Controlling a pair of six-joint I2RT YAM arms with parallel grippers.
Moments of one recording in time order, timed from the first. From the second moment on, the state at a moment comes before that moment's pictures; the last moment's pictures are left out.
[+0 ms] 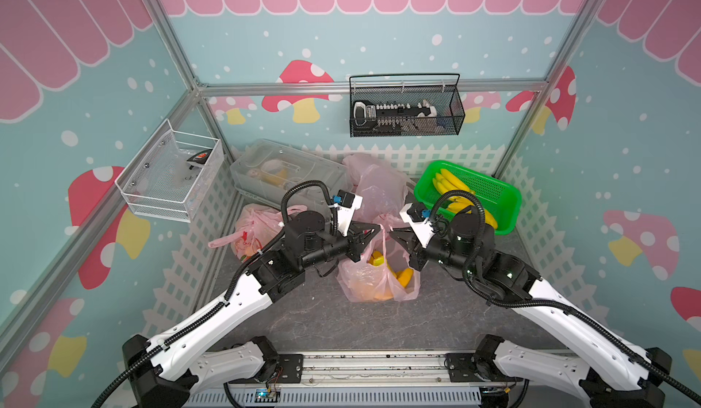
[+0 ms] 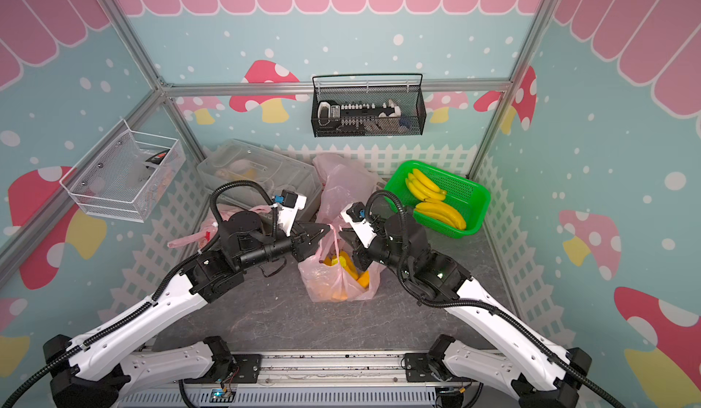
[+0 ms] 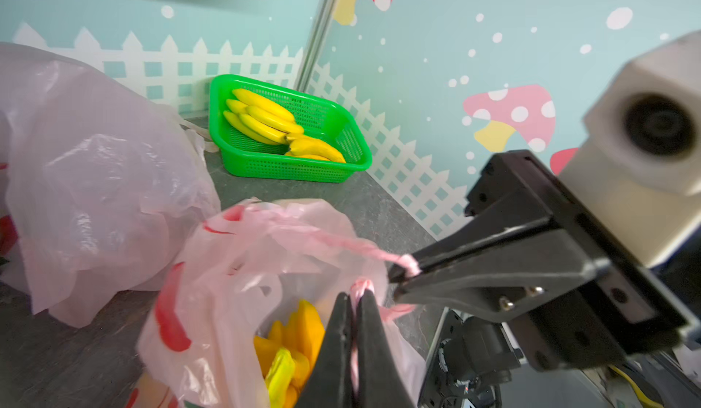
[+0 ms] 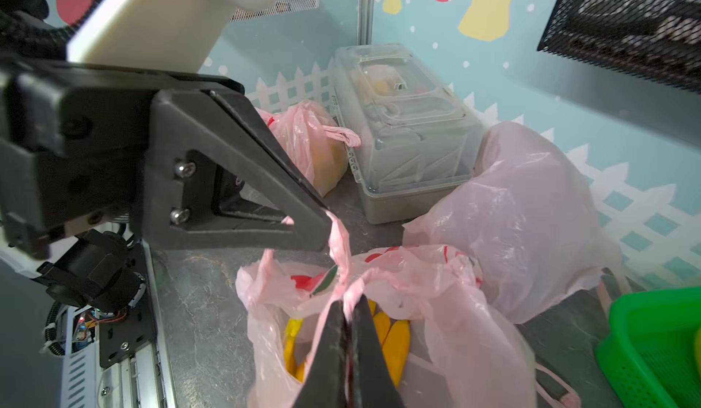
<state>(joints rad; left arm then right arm) -0.78 1.09 1.06 -0.15 0.26 -0.39 0.79 1.01 1.08 -0.37 -0.16 -0.05</state>
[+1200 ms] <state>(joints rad) -0.78 1.07 1.02 -0.12 0.41 -0.32 0.70 0.99 0.95 -0.16 -0.44 -0.01</state>
